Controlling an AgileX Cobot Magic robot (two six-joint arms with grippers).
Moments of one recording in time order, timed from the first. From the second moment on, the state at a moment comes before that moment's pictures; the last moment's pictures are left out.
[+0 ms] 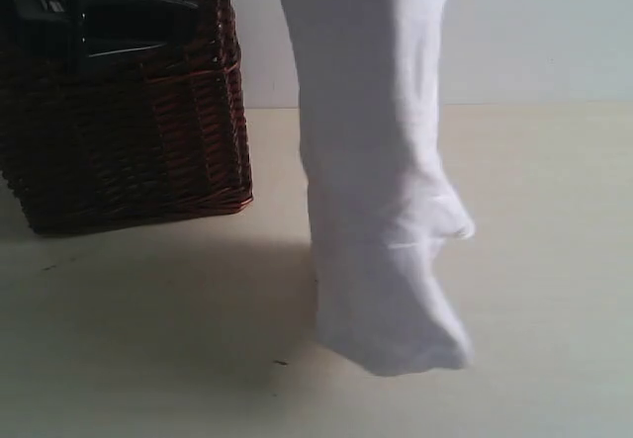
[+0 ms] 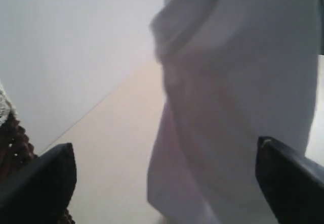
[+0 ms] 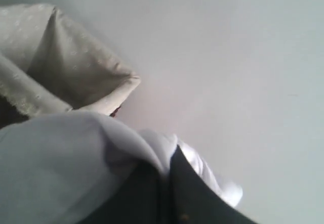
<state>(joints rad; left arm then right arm) -0.19 1.31 -1.03 1.76 -0.84 -1.51 0.59 1.32 -1.81 -0.38 0.80 -0.16</state>
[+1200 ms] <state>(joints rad) -0.19 1.31 -1.03 1.68 -0.80 -1.47 0.33 1.34 -1.93 -0.70 1.17 0.08</state>
